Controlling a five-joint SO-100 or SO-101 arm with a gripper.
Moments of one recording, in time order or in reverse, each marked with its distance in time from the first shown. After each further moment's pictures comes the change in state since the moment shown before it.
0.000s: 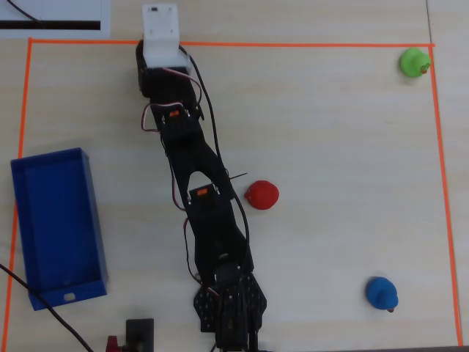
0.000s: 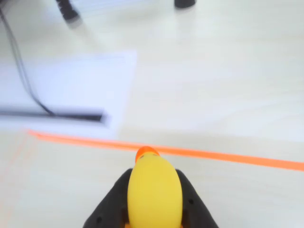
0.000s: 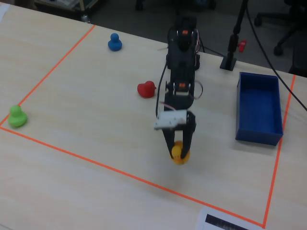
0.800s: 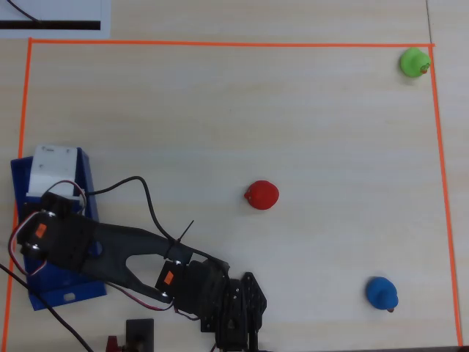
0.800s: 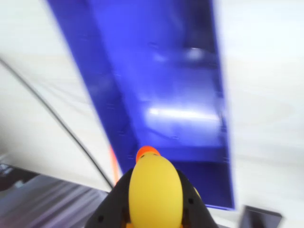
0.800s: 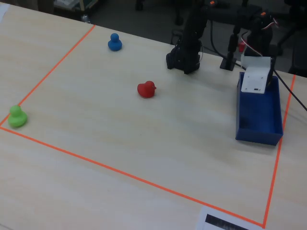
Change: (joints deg) arm -50.1 17.8 -11.1 79.5 47.3
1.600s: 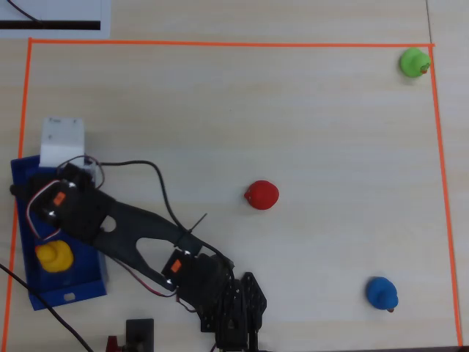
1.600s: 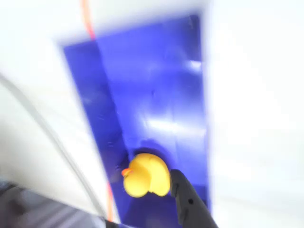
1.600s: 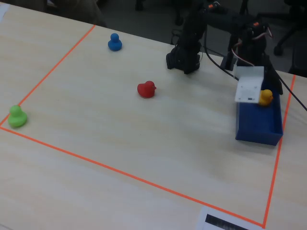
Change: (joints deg) arm 11.7 3.3 2.2 -4.0 -13.6
